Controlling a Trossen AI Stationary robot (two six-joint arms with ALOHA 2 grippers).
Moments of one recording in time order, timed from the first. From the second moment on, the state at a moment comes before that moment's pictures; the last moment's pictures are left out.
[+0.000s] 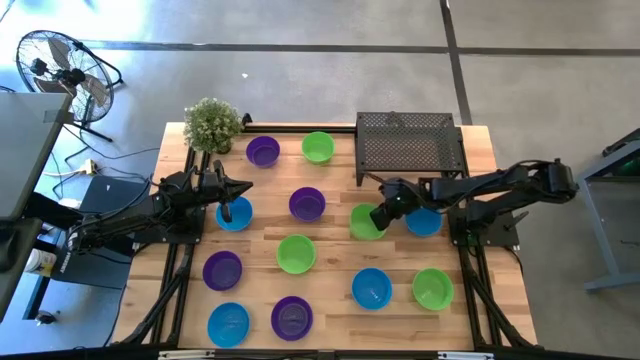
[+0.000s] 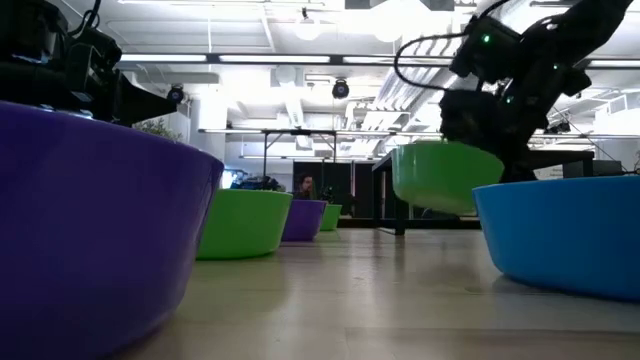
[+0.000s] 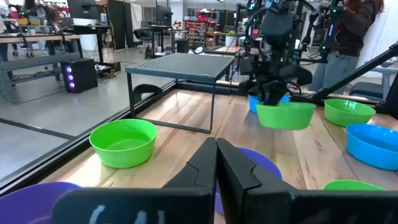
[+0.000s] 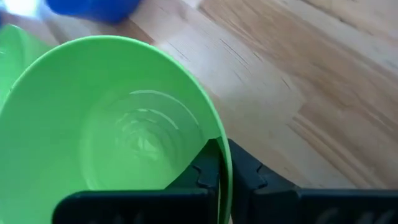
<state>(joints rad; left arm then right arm) 0.34 0.02 0.02 0.00 0.06 -0.03 -0.14 1.28 0.51 -0.13 -0.08 0.84</state>
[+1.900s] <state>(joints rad) 0.34 0.02 0.02 0.00 0.06 -0.03 -0.94 1.57 1.44 -0.90 -0.20 0.08</state>
